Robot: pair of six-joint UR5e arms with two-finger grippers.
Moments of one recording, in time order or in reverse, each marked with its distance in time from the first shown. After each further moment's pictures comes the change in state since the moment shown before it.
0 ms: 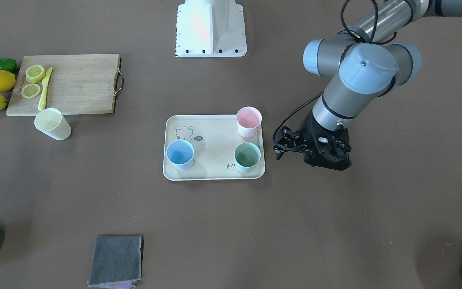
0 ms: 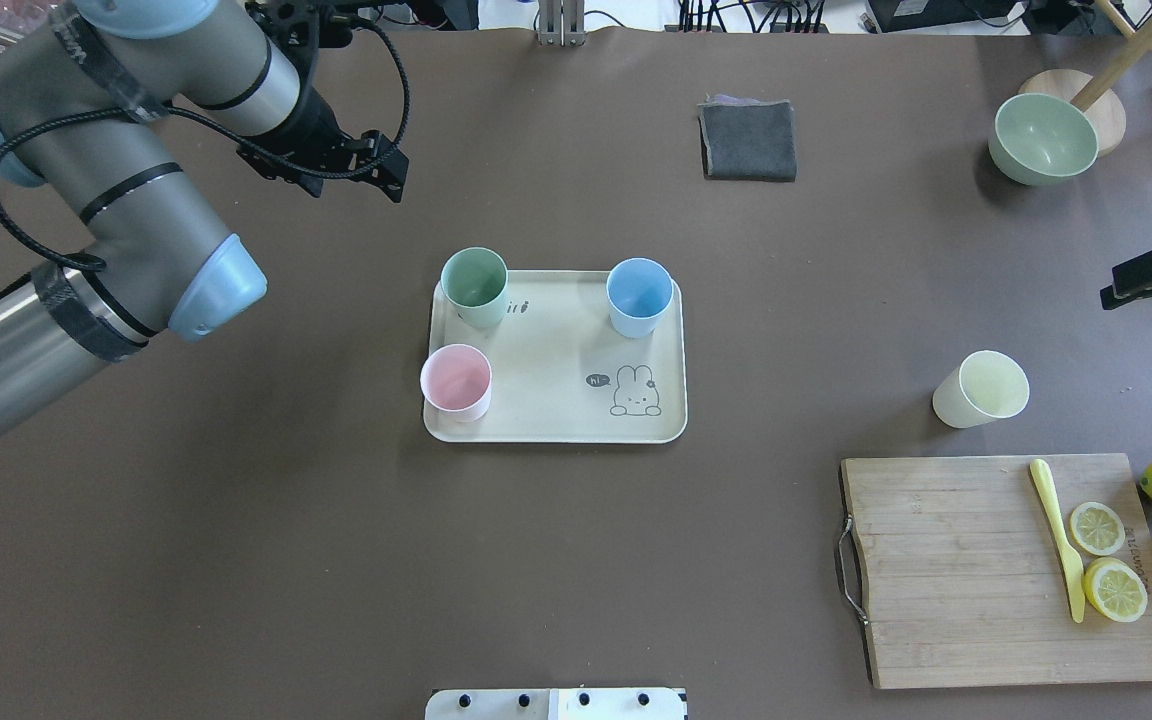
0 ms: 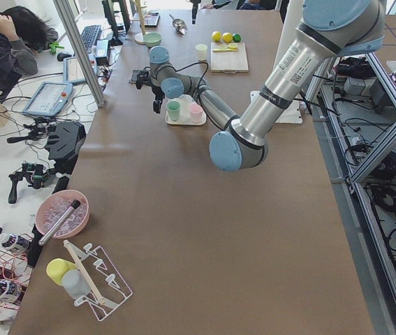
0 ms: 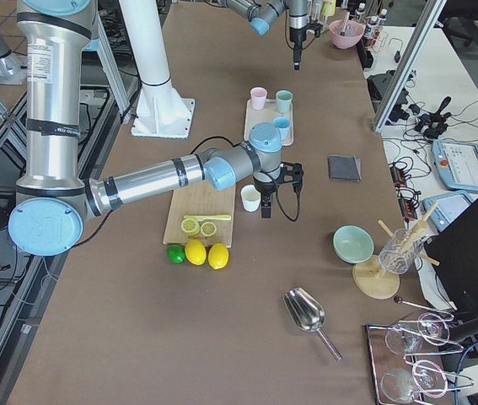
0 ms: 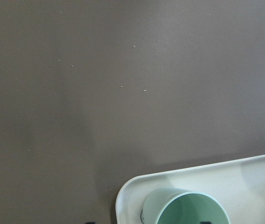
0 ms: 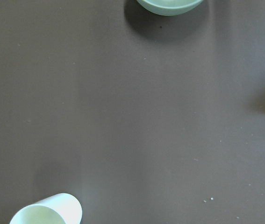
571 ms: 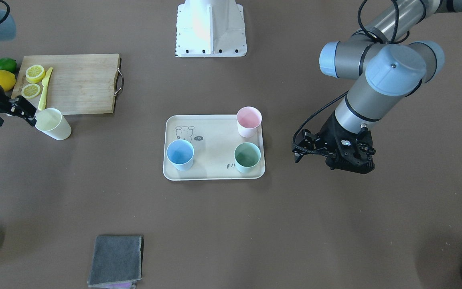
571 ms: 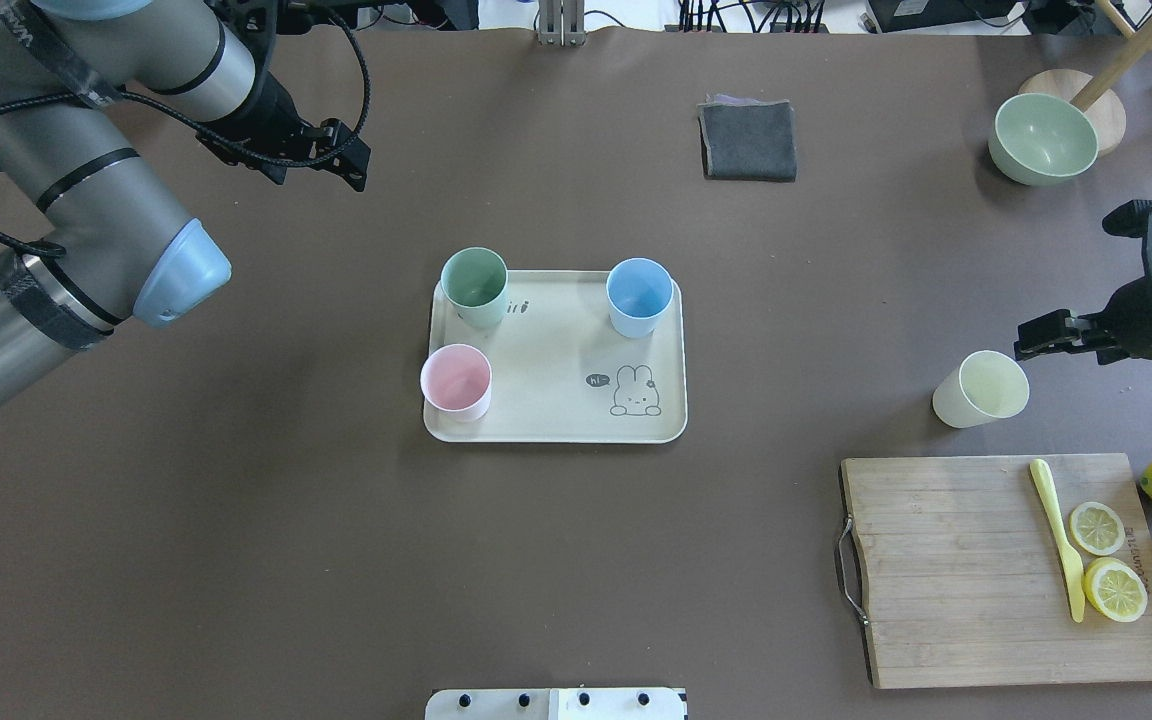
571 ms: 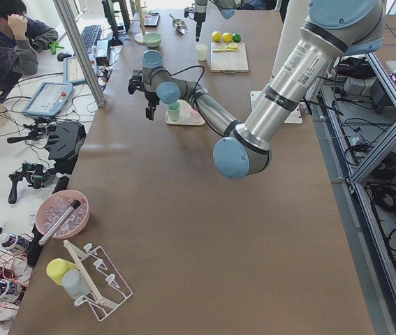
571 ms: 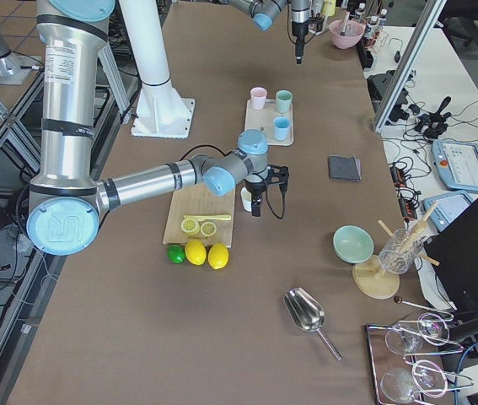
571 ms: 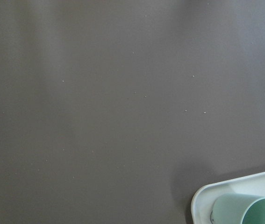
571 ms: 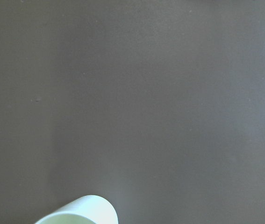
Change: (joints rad) left arm -0.024 0.024 -0.007 0.005 -0.003 0.035; right arm -0.219 -0.020 -0.060 0.195 -0.158 0.227
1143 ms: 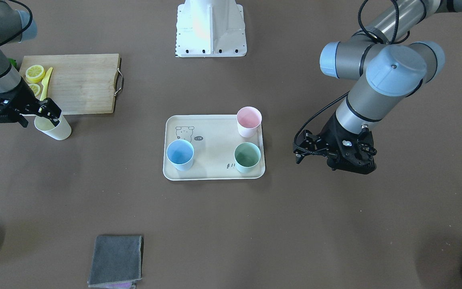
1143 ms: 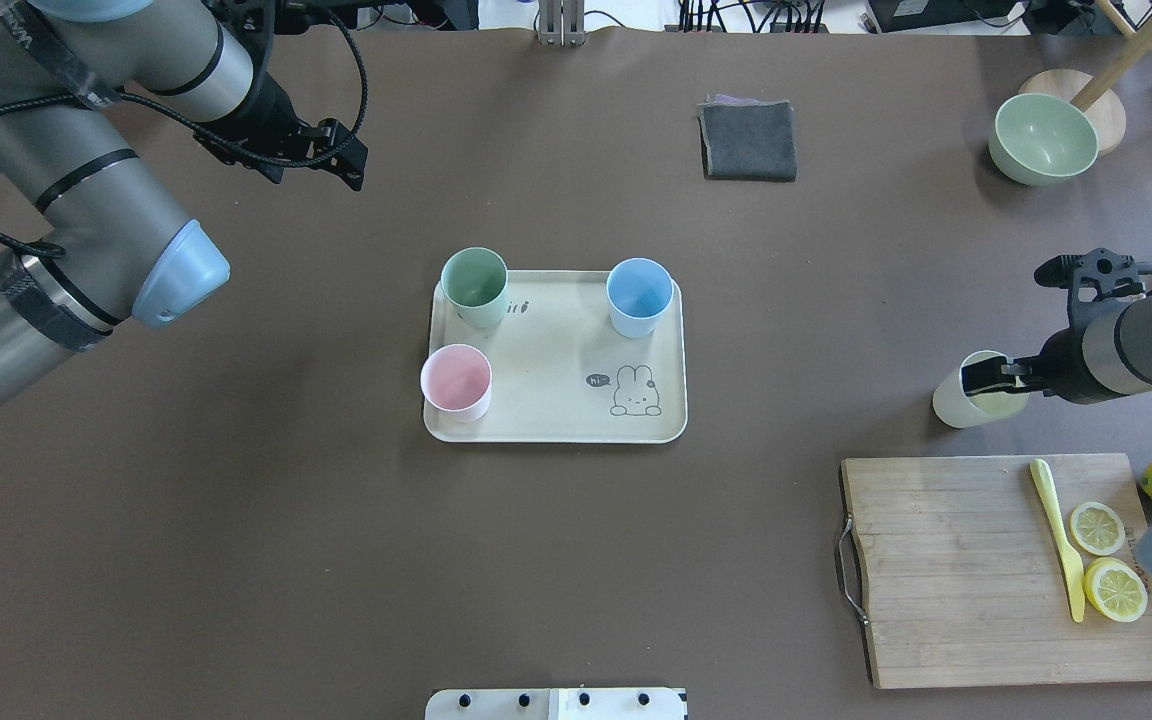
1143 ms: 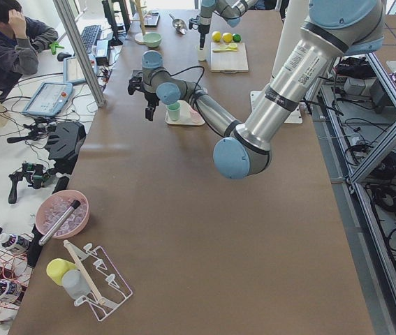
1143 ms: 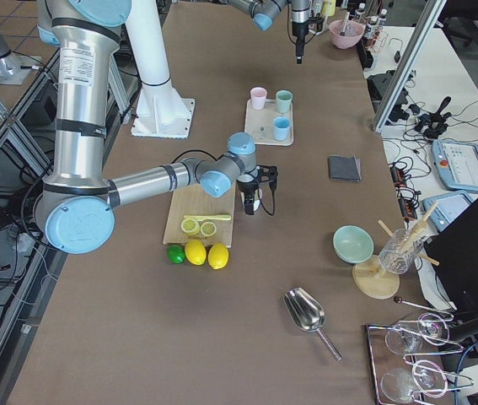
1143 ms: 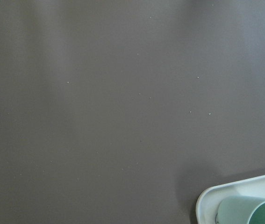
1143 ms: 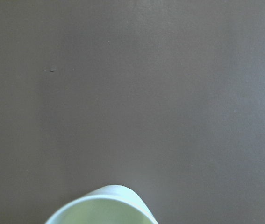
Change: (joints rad) left arm 0.000 0.003 0.001 0.000 0.008 0.000; right arm -0.140 -0.005 -0.015 0.075 -0.129 0.079
